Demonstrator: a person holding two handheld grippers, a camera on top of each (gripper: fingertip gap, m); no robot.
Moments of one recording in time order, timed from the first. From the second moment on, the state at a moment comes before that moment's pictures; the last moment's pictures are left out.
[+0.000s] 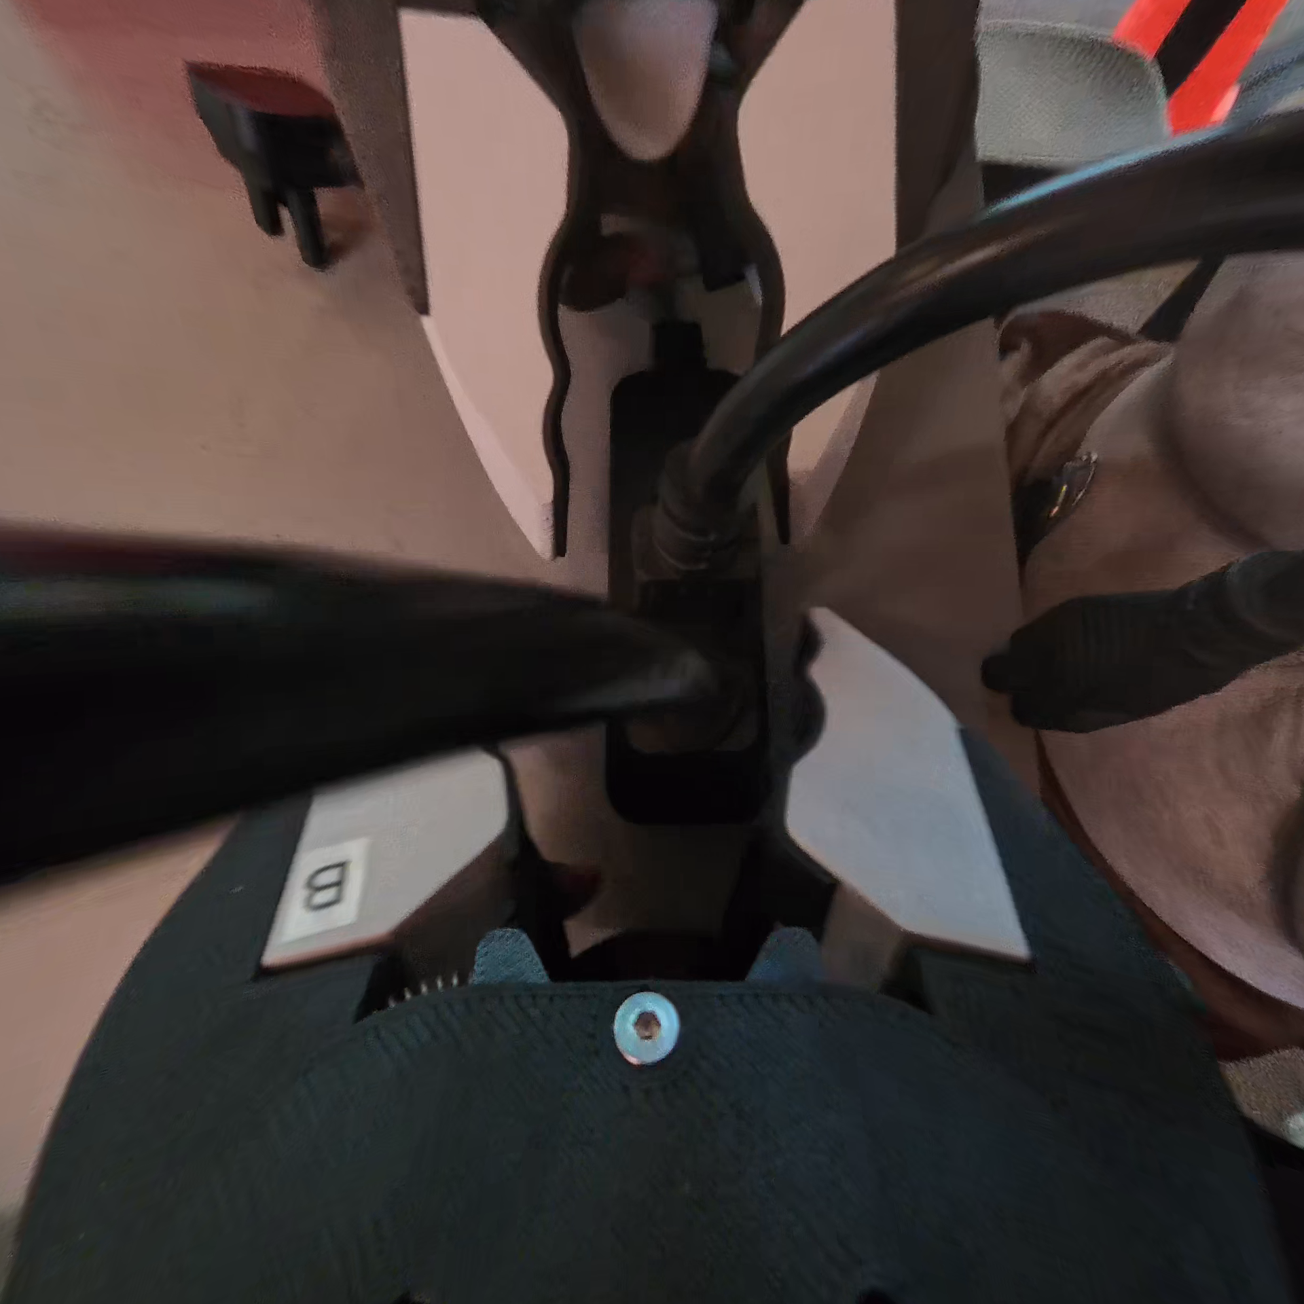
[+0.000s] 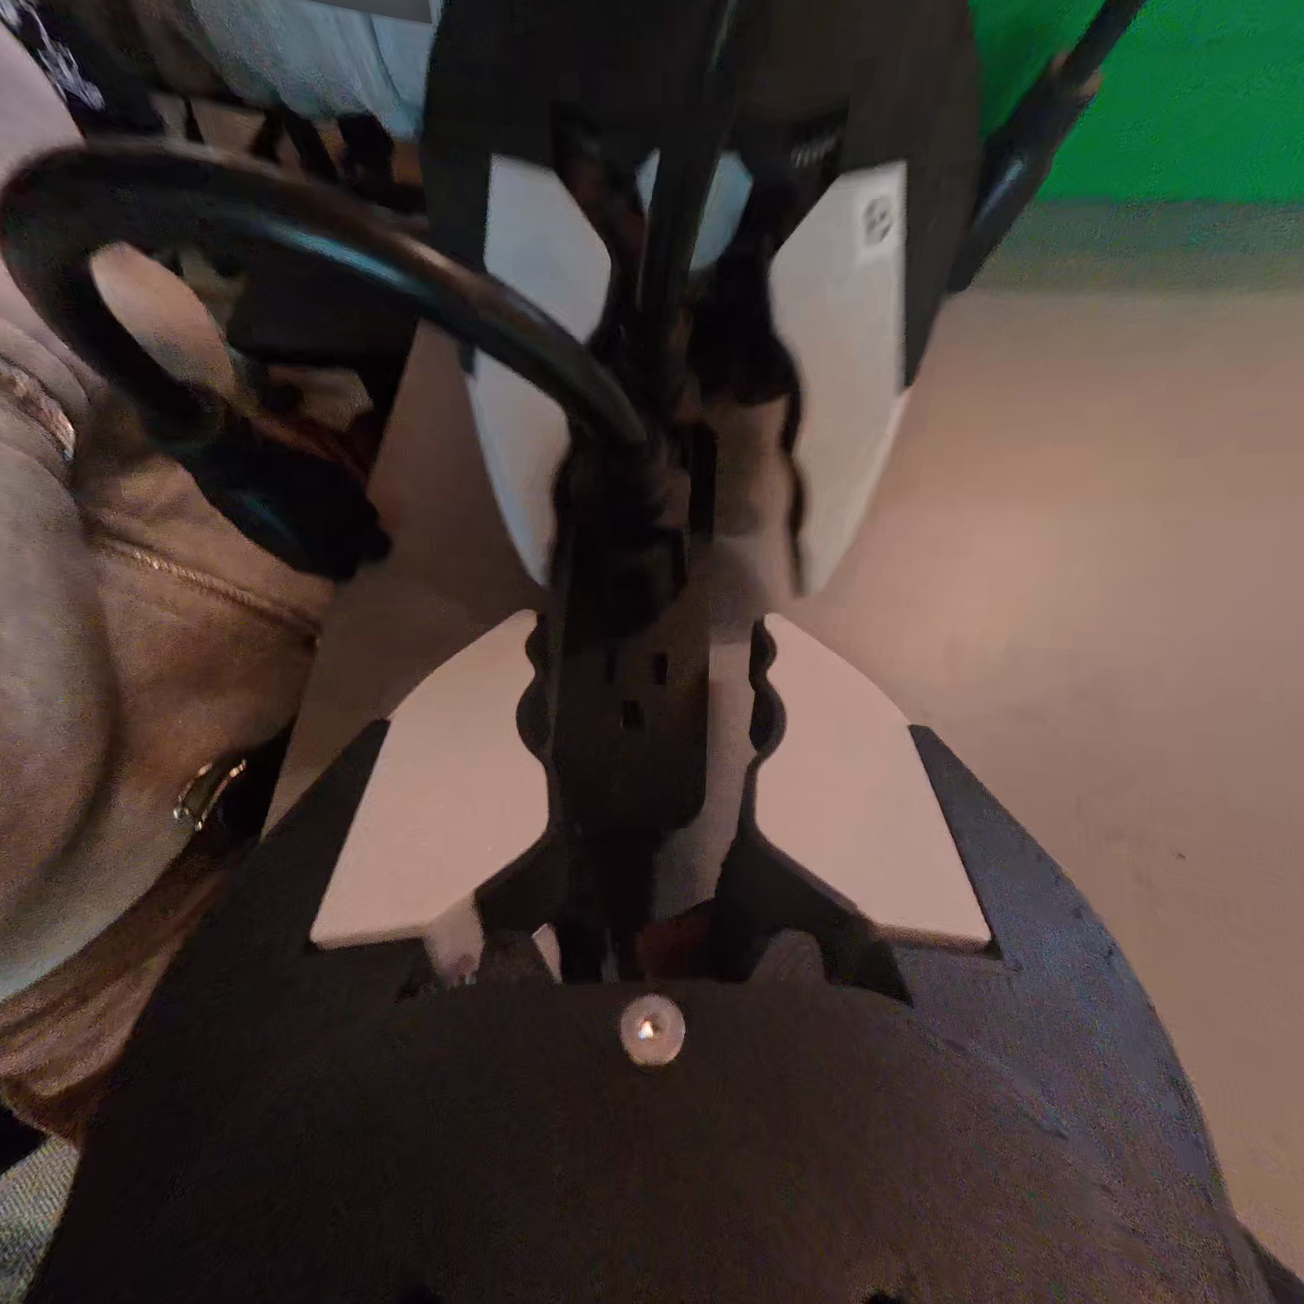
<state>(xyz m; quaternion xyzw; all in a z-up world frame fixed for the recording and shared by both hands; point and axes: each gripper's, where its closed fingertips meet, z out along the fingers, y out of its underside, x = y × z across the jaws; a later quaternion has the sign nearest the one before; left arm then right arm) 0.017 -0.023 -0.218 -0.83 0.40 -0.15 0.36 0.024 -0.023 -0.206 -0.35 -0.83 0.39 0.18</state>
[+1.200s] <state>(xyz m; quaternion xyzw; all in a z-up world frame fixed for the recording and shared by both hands) 0.030 -0.038 -0.105 -0.85 0.44 0.07 0.27 0.023 -0.034 -0.220 -0.32 -0.84 0.40 0.15</state>
